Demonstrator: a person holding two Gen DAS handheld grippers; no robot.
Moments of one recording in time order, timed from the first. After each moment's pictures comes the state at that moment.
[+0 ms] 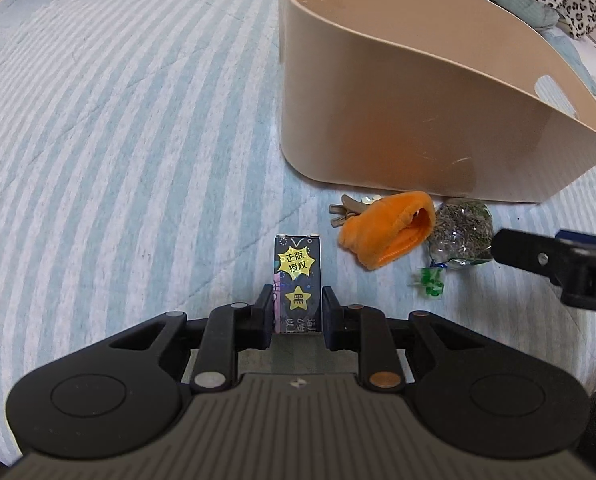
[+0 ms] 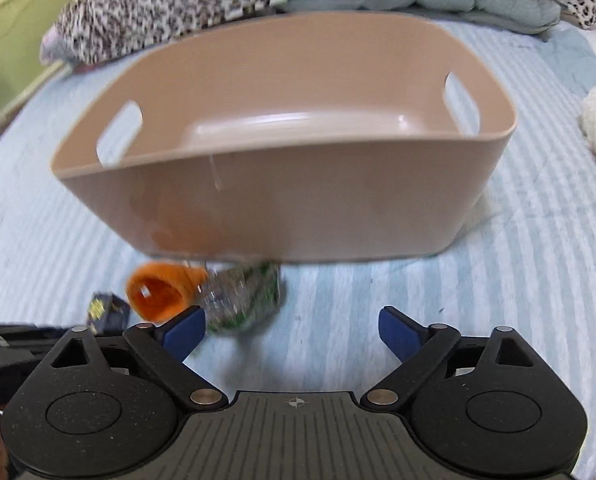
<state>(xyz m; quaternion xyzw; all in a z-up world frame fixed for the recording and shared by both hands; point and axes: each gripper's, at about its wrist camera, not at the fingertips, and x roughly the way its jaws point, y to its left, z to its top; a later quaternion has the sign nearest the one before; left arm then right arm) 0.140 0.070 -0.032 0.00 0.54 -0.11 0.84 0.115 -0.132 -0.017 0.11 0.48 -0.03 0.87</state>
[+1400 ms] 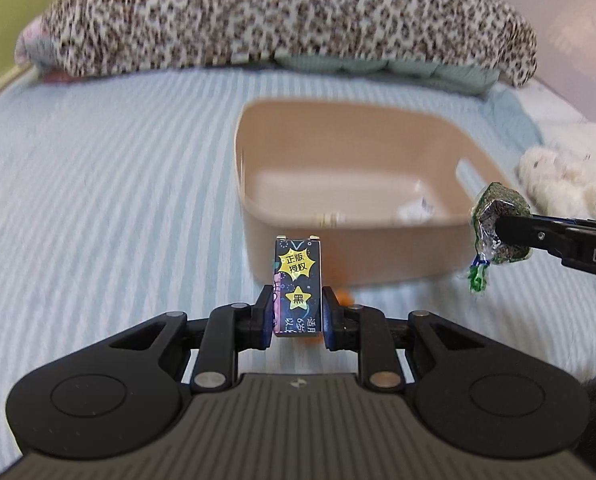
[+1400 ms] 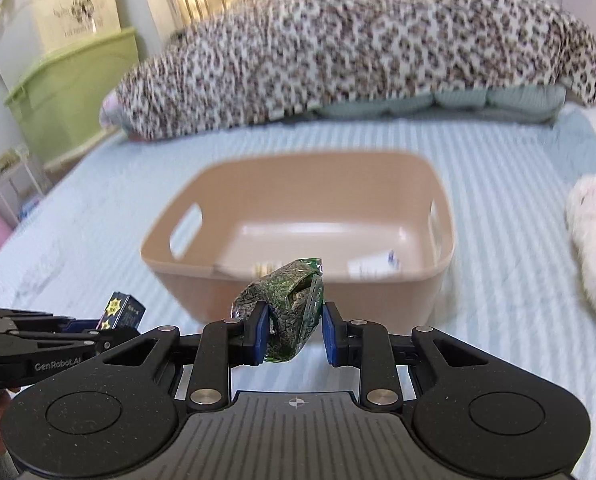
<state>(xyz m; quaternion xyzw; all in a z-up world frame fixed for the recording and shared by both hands) 0.118 0.052 0.075 0.01 0.41 -0.15 0.90 0.071 -0.157 0.070 0.10 0.36 0.02 0.93</state>
